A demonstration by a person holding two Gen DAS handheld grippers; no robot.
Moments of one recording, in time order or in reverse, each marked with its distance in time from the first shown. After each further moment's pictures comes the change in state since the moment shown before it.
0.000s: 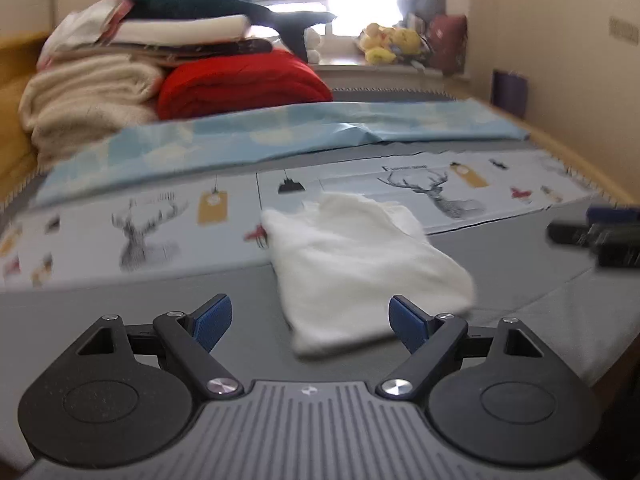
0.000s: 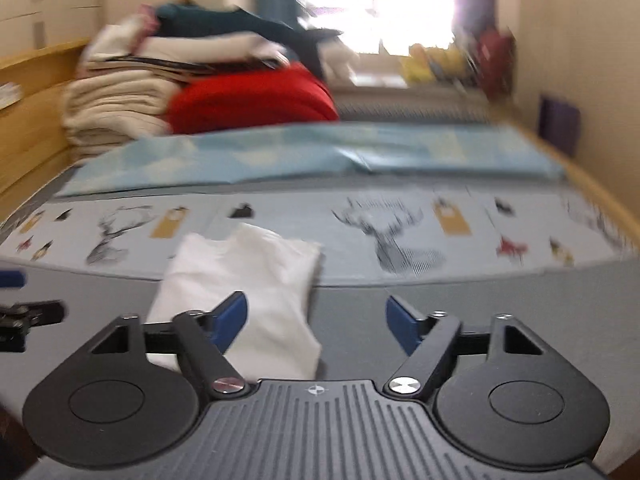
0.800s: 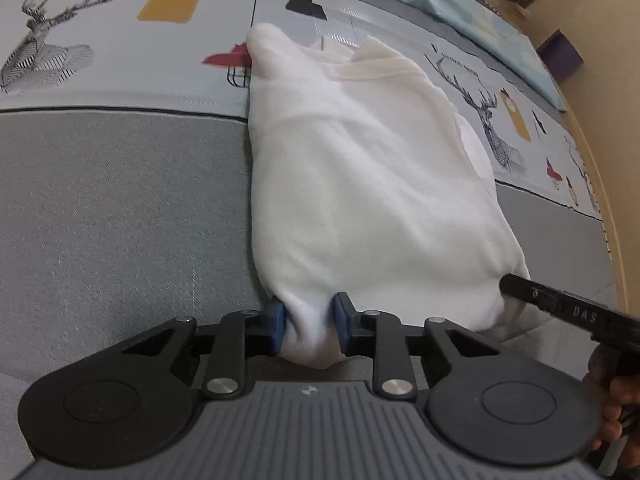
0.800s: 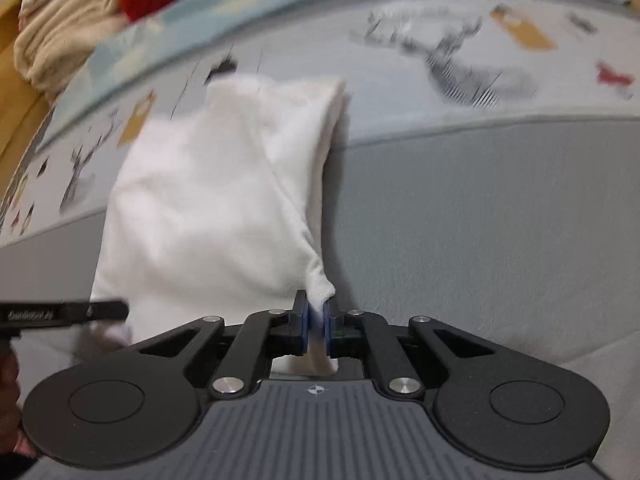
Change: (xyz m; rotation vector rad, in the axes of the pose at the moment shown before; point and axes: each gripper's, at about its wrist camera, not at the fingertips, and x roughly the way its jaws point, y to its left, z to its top) left arm 0.225 0.065 0.020 -0.298 0.553 -0.227; right arm 0.207 -0.023 -0.014 0.247 0.487 0.116
